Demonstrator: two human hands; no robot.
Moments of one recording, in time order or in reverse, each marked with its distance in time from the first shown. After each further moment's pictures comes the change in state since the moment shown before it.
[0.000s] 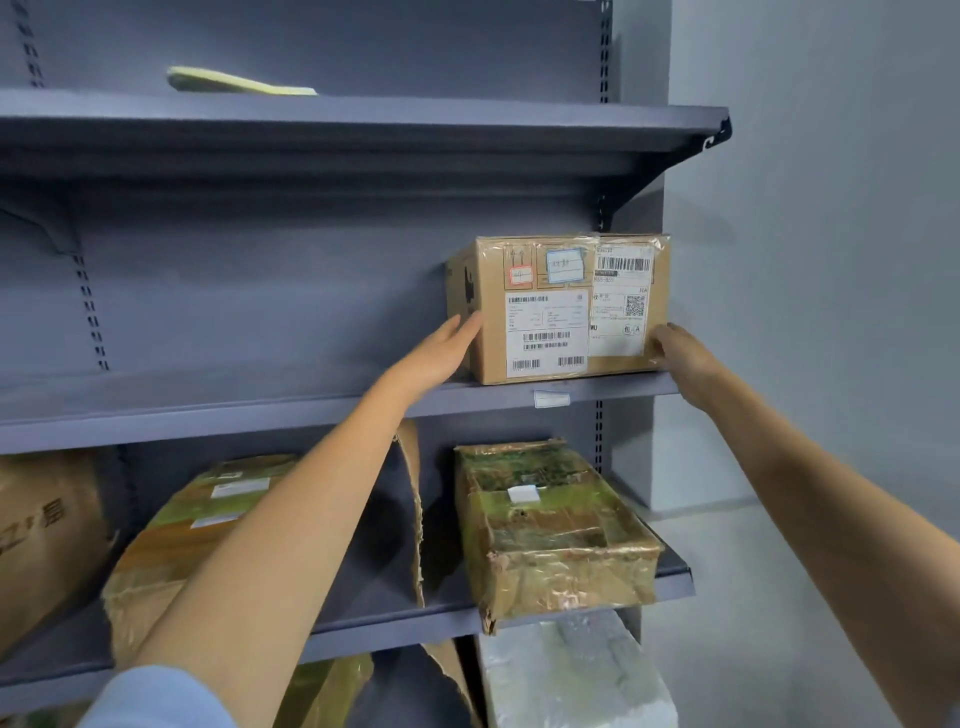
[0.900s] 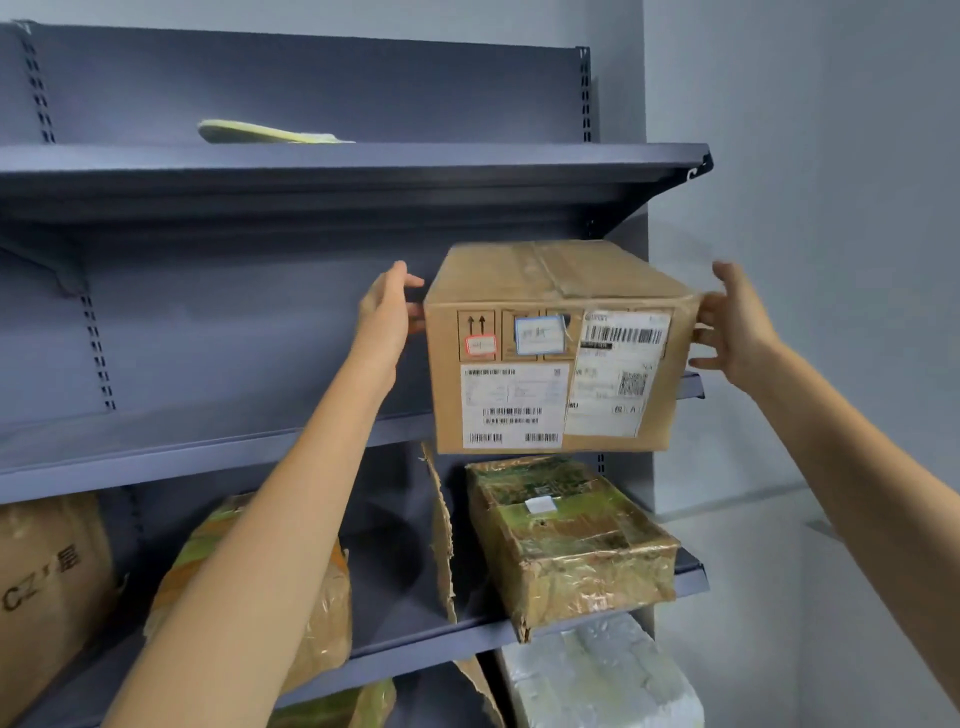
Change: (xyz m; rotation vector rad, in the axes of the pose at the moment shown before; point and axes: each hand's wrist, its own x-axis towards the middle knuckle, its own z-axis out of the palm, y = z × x) left_hand -0.033 0.021 -0.073 -0.436 0.367 0.138; right_hand -0.050 -0.049 -0.025 0.283 0.024 -0.101
